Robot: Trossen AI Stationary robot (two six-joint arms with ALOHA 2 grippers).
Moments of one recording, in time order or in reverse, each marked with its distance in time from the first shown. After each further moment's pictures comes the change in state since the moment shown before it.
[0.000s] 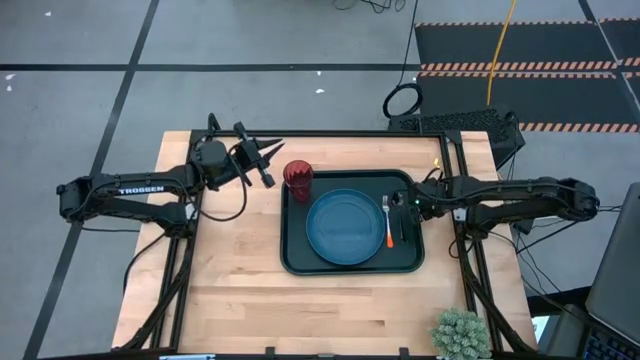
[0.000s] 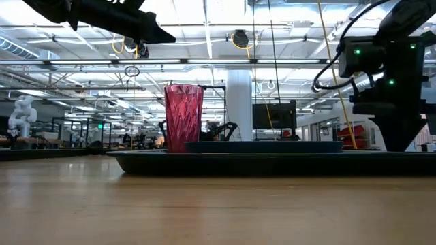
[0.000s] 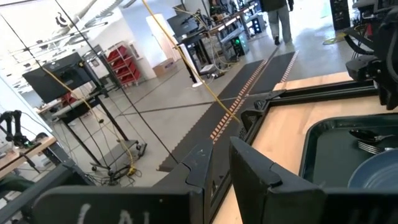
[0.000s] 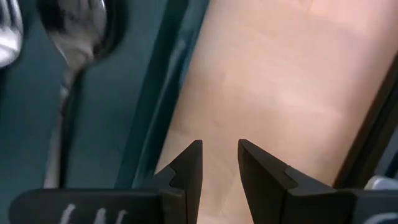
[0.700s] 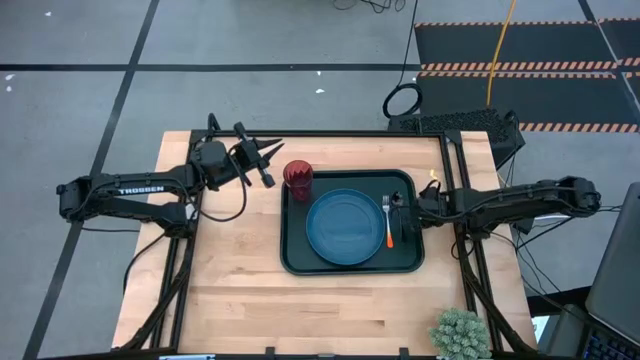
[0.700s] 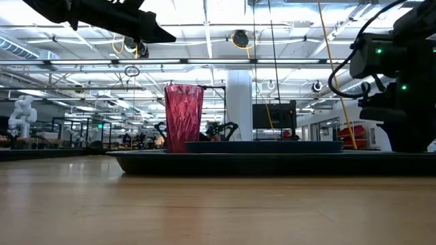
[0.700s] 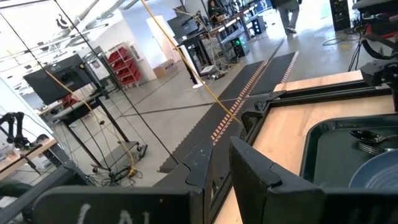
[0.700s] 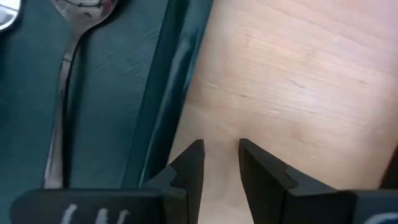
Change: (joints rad) left arm -0.002 0.000 0.000 0.005 0.000 0.007; right arm 0.187 -0.001 -0.099 0.137 -0.048 0.234
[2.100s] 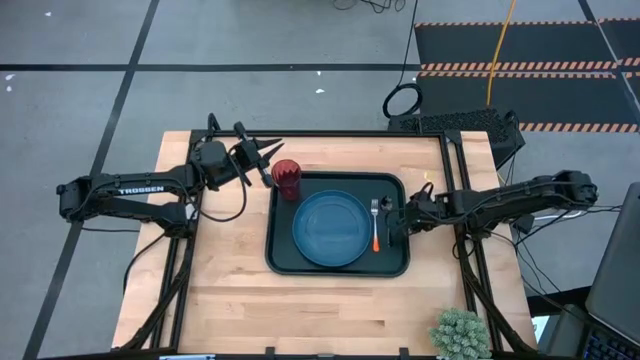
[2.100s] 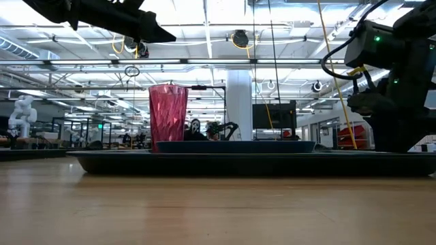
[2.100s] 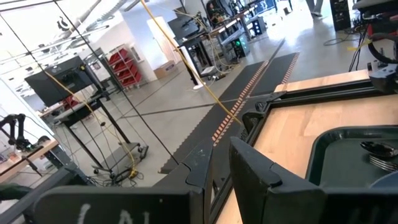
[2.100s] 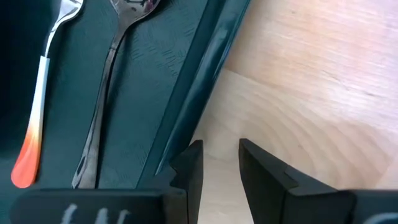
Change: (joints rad) left arm 0.000 0.000 0.000 0.005 0.000 0.008; right arm 0.077 0.002 -0.002 0.202 -0.057 0.022
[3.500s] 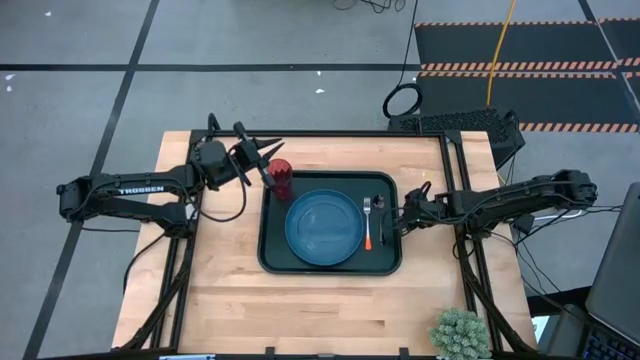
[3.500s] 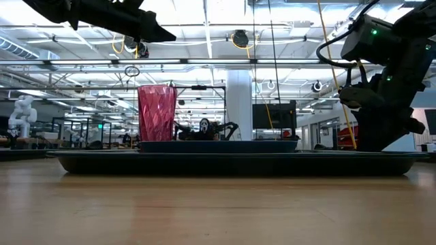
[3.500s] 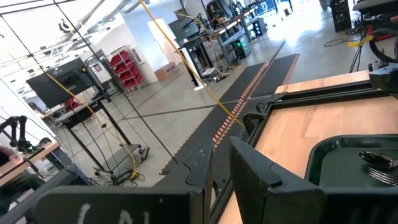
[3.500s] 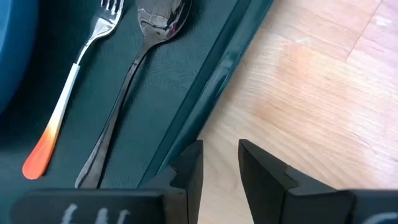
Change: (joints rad) left arm 0.000 0.000 0.000 0.007 0.000 0.007; right arm 0.002 0.000 0.000 0.113 0.114 -0.125
